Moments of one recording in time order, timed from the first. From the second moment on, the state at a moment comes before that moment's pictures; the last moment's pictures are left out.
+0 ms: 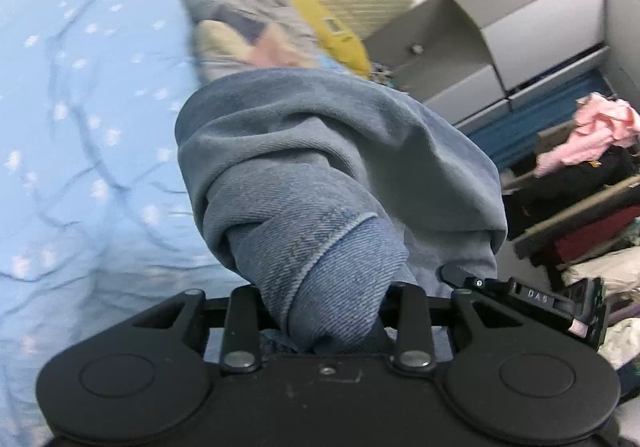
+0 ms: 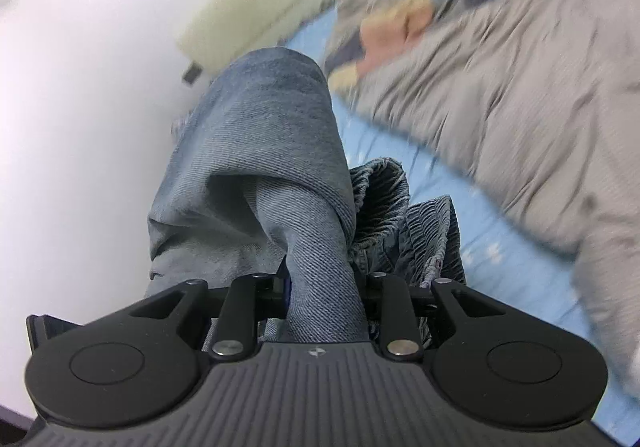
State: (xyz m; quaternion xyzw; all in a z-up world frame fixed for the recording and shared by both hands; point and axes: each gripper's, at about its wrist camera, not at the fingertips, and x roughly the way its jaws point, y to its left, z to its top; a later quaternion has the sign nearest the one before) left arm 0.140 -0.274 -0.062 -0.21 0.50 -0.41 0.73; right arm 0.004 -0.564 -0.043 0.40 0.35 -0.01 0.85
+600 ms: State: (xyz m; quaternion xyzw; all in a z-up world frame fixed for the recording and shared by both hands) left arm 0.025 -0.606 -0.036 -0.19 0.50 -0.49 0.70; right arm -0.127 -0.861 0.032 0.35 0.32 -0.08 0.88
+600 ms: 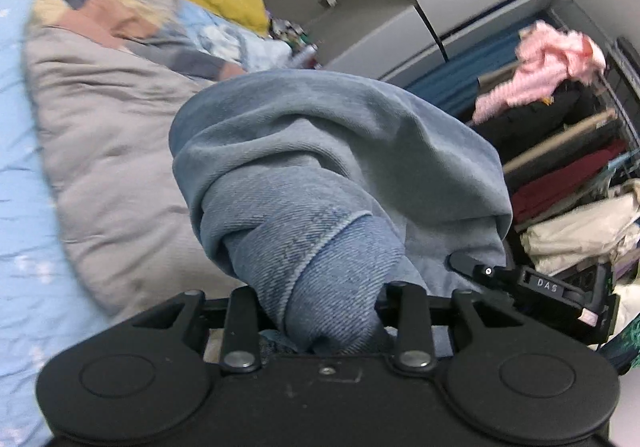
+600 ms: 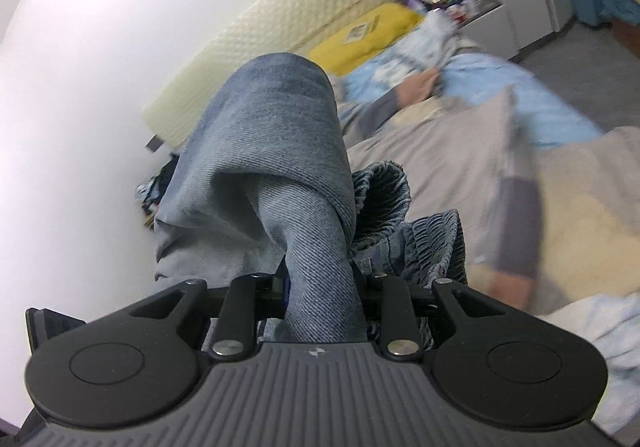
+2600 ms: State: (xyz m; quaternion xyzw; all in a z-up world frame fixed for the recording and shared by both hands) left arm 0.026 -0.398 -0.114 0.01 0.46 -0.34 0.82; right arm -0.136 -0.669 -0.094 0.25 0.38 -0.20 0.87
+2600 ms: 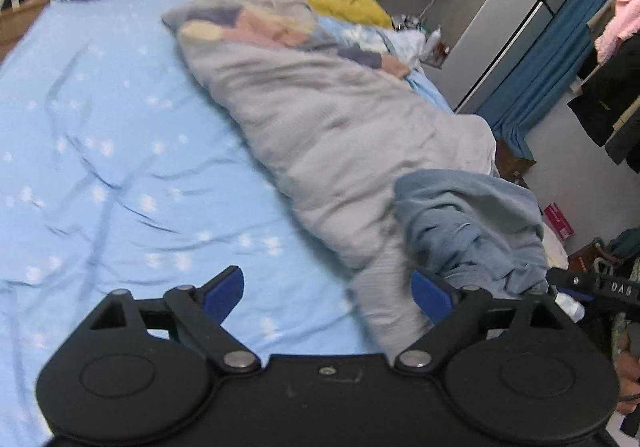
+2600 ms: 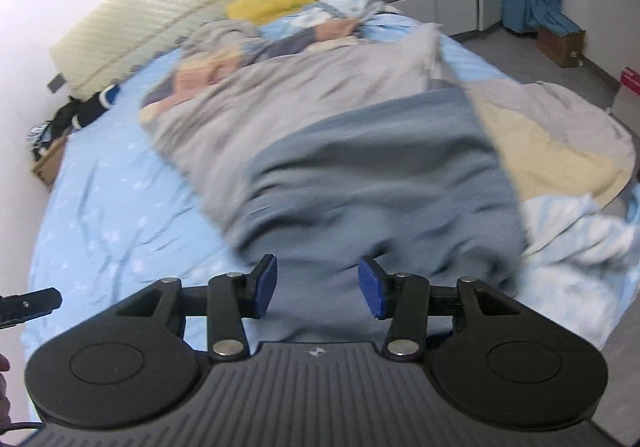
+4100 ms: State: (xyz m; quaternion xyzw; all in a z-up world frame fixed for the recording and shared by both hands) left arm 0.005 -0.024 0.002 0.06 0.40 -0.18 0.90; right arm -0.075 -0.218 -0.025 0.14 0.40 -0.12 0.90
